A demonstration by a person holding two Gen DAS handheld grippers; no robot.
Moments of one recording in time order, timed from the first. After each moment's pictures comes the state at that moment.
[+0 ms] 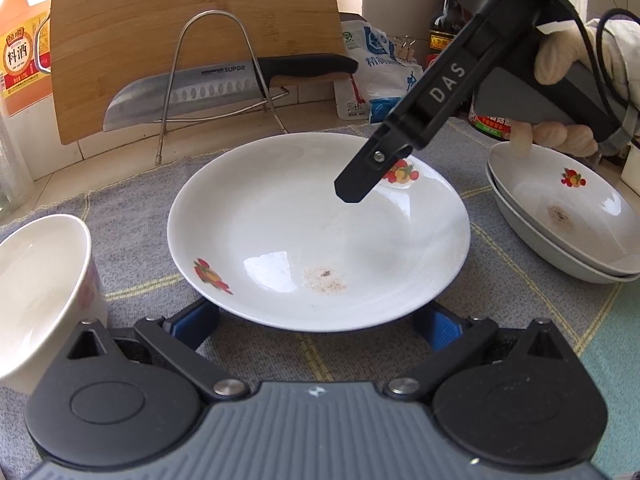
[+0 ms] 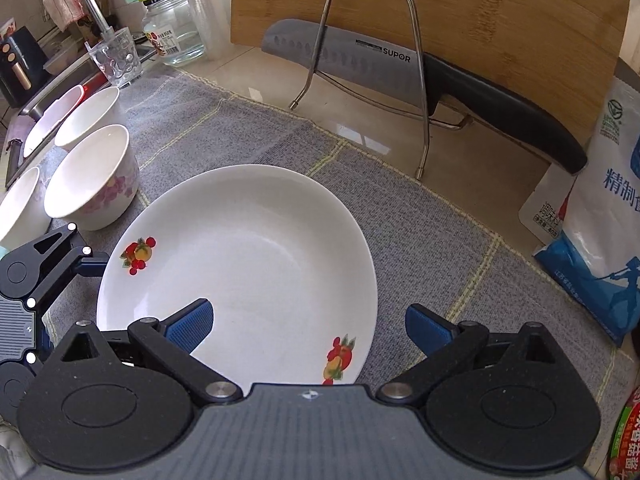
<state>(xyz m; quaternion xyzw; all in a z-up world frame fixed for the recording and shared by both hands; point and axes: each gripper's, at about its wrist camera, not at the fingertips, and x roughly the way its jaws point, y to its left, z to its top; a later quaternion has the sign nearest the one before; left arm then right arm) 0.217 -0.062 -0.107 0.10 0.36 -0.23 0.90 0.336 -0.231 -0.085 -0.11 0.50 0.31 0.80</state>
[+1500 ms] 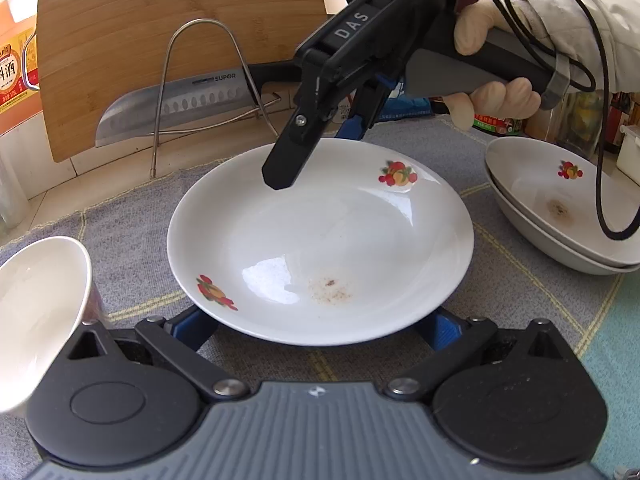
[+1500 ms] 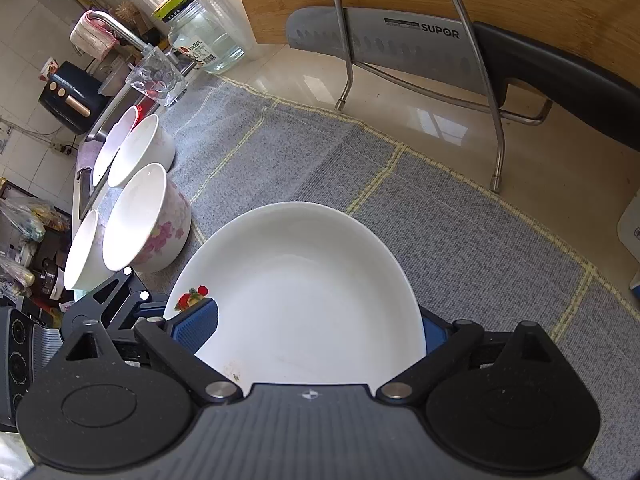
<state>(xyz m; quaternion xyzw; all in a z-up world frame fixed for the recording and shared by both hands) 0.218 -0.064 -0.105 0.12 0.35 -0.24 0.90 0.391 -0.221 -0.092 0.00 0.56 0.40 0.72</state>
